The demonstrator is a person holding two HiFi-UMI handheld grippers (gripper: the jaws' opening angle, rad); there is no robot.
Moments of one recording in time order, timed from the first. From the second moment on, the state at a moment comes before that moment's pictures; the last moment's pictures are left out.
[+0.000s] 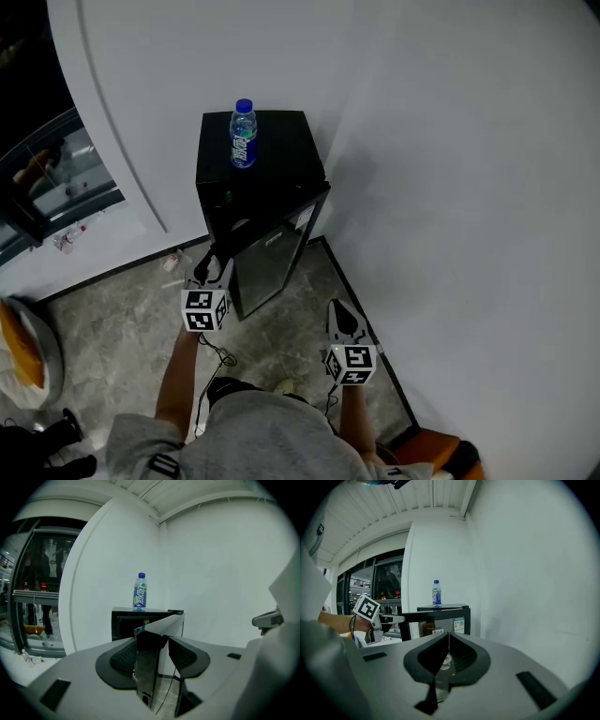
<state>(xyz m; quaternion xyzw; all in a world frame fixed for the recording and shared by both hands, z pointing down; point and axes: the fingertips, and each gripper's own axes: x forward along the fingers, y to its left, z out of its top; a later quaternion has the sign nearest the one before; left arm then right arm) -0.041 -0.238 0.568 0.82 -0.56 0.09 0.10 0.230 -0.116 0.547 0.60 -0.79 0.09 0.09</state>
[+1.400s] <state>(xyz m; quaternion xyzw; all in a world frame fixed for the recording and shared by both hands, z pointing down) 0.055 -0.138 0.567 0.84 -0.53 0.09 0.08 0.266 -0.067 0.560 0.57 -0.81 0.09 0.09</state>
